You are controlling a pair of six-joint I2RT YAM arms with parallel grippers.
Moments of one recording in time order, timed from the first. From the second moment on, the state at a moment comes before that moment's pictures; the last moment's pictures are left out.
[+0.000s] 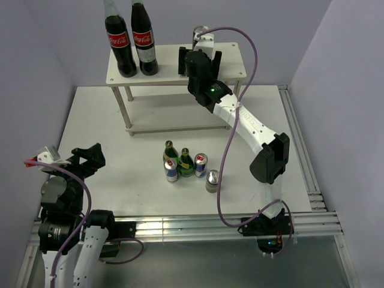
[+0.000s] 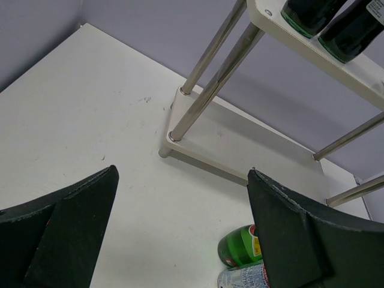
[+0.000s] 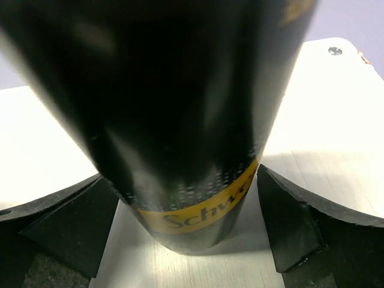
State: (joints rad) left arm -0.07 0.22 0.79 -0.59 -0.24 -0.51; right arm 0.65 1.96 2.06 -0.25 0.75 0.18
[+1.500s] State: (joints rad) left arm -0.06 0.21 0.79 -0.59 -0.23 -0.51; right arm 1.54 0.79 0.78 -1.01 0.85 1.37
